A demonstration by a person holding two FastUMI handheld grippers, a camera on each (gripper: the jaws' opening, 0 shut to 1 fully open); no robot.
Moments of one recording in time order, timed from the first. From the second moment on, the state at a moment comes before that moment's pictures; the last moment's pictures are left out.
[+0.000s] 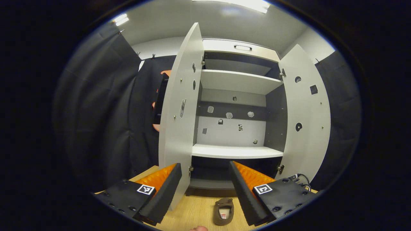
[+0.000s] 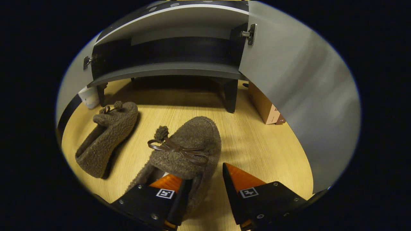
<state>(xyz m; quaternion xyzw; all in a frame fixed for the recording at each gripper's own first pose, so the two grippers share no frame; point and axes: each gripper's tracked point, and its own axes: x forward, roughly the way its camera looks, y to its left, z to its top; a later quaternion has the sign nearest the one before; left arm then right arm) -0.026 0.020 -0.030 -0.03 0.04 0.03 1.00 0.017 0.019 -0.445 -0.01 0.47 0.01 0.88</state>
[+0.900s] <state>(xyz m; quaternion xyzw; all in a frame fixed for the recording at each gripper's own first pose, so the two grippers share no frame) -0.033 0.018 -0.036 -0.04 0.04 0.01 1.00 0.045 0.061 -0.209 0.00 0.22 0.06 0.97</state>
